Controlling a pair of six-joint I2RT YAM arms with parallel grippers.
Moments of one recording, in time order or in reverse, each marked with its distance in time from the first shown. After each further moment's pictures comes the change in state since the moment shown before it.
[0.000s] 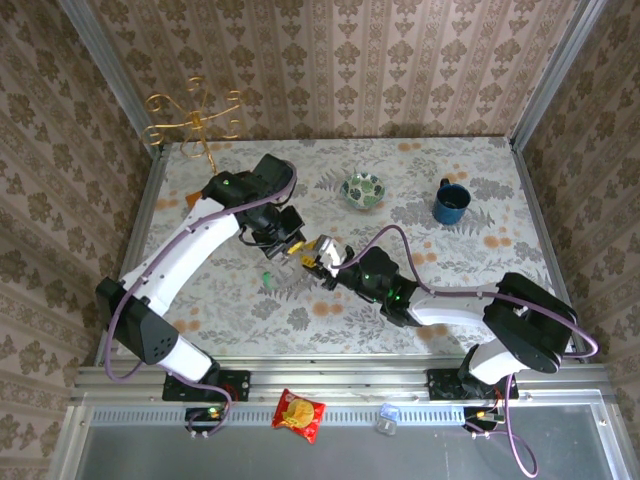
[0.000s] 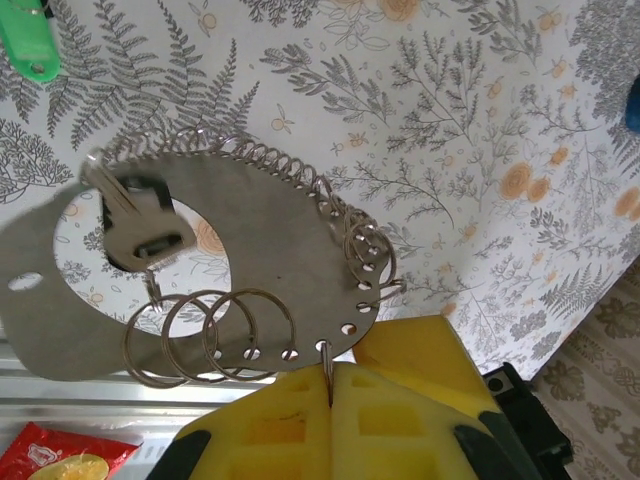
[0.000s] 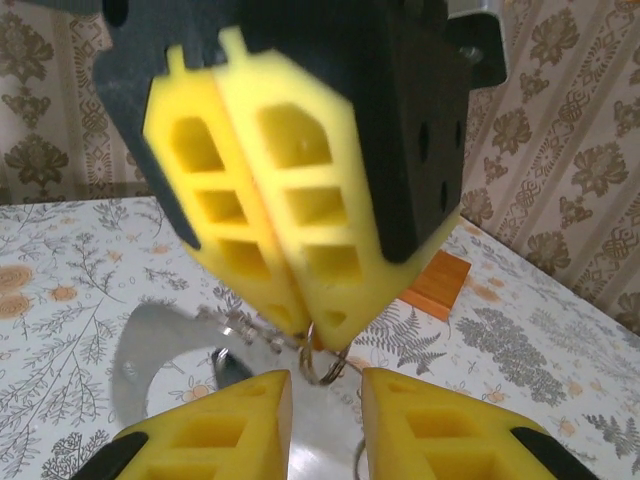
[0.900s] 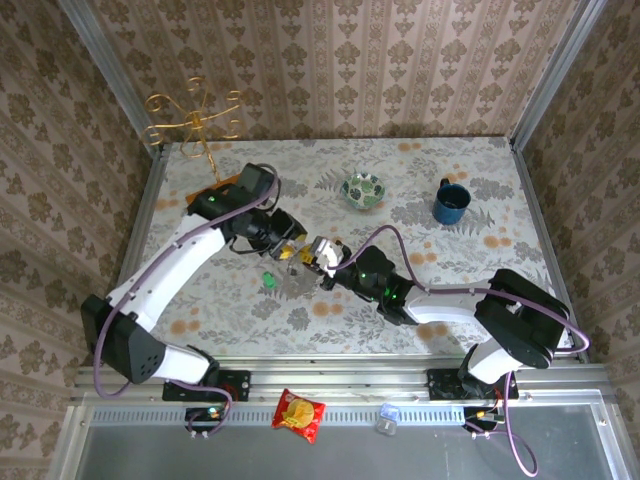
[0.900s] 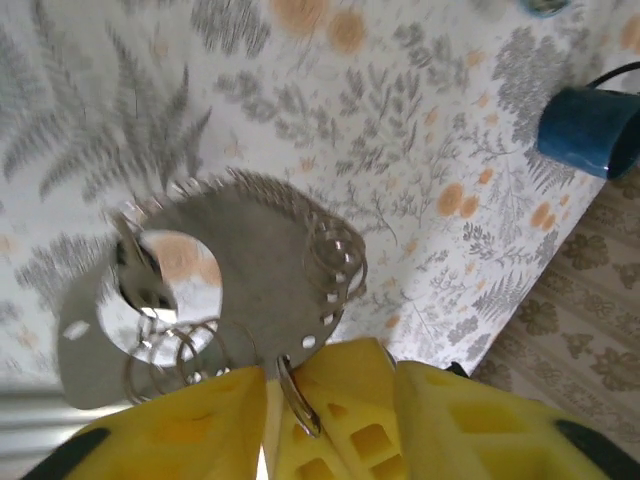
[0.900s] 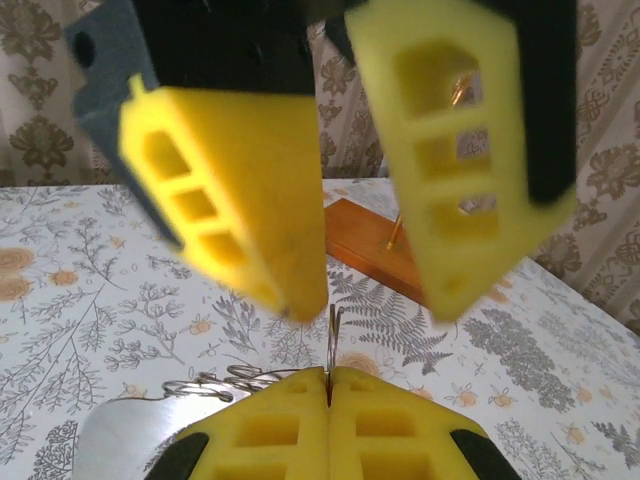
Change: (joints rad) left arm 0.081 -0.144 -0.203 0.237 0.048 -0.004; right arm -0.012 0.035 0.013 0.002 -0.033 -0.030
